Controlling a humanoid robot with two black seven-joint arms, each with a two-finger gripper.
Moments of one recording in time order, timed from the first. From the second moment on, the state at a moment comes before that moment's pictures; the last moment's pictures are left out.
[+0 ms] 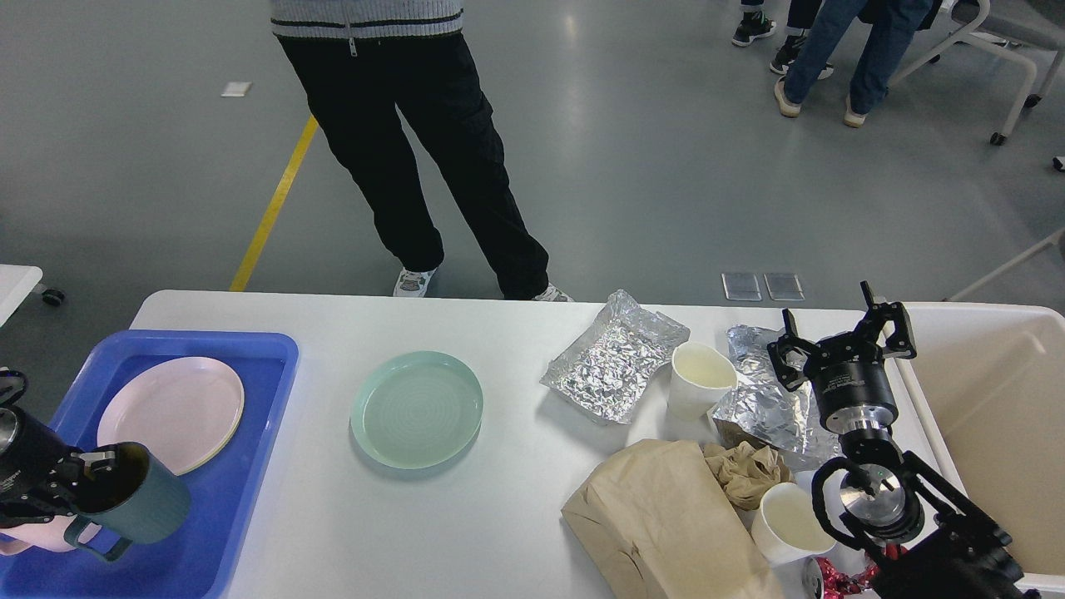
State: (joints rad) left arm -1.32 0.66 1.32 -0.78 0.21 -0.76 -0.29; right arm 0.31 -0.19 1.11 0.81 -0.12 0.27 0.48
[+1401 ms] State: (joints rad) left arm -1.17 0.60 1.21 -0.77 0.19 -0.51 -0.25; right arm 0.31 -0.19 1.11 0.81 -0.12 0.27 0.48
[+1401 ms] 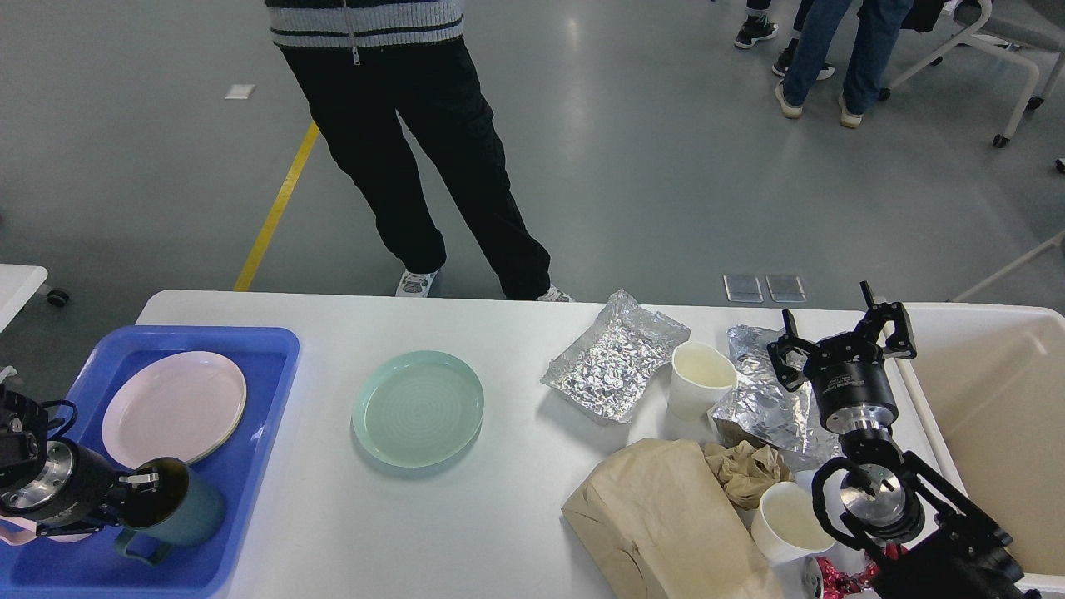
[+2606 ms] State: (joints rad) left arm -2.04 0.57 1.62 -1.30 0.14 -0.73 -0.25; right arm 0.31 -0.19 1.11 0.81 -0.12 0.27 0.48
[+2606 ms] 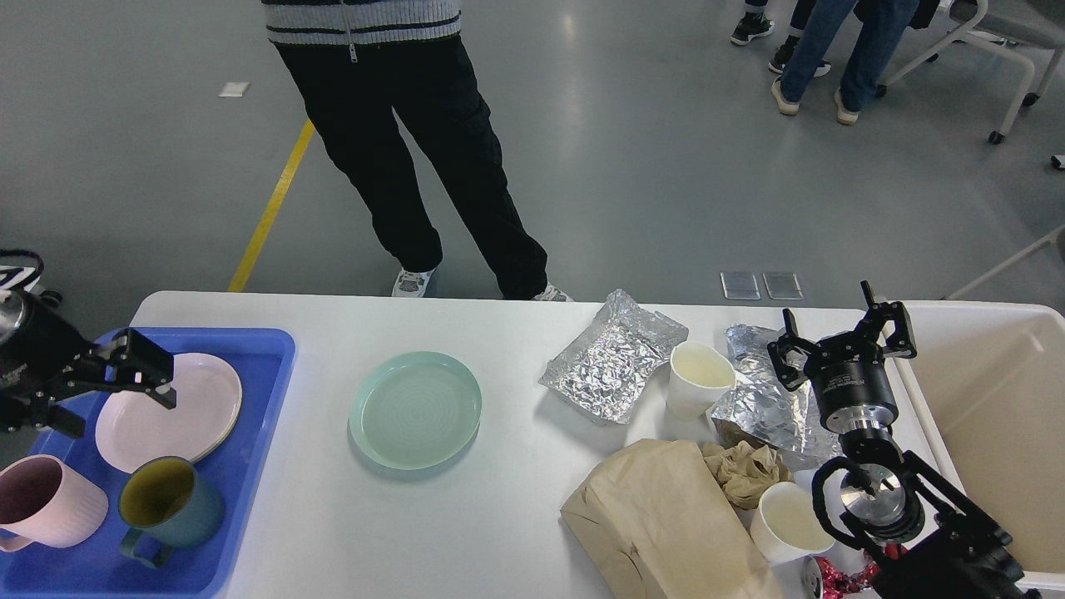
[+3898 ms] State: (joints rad) left arm -2.38 0.13 1.63 -1.56 -0.25 -0.72 -0.23; right arm 0.31 -0.19 1.11 0.81 -0.12 0.27 0.48
